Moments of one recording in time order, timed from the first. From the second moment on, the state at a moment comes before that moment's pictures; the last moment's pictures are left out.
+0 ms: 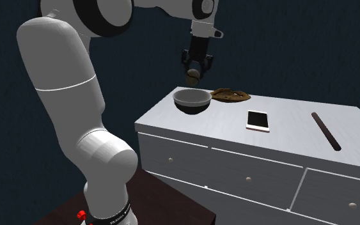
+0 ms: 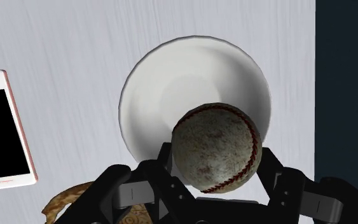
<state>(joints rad) -0.02 -0.11 0.02 -1.81 0.14 1.65 -0.15</state>
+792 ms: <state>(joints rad) -0.02 -0.11 0.02 -1.95 0.14 1.79 -0.17</state>
